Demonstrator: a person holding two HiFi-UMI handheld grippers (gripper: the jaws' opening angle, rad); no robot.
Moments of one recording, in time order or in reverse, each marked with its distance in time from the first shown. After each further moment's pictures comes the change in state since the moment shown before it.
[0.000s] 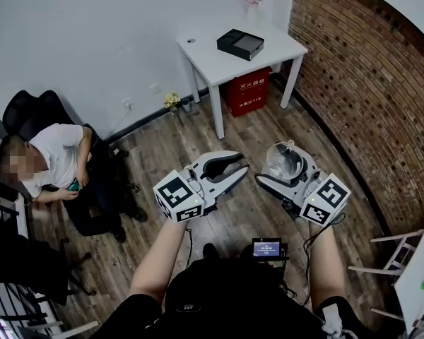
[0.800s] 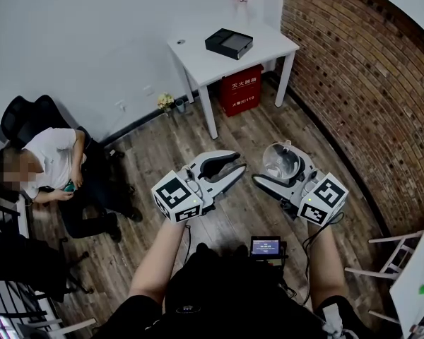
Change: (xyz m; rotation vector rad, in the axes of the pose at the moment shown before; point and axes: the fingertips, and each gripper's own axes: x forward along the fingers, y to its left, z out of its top) left arm 0.068 -0.017 -0.014 0.023 0.032 0.021; right arm -0.058 -0.042 -0.004 0.011 0.007 0.001
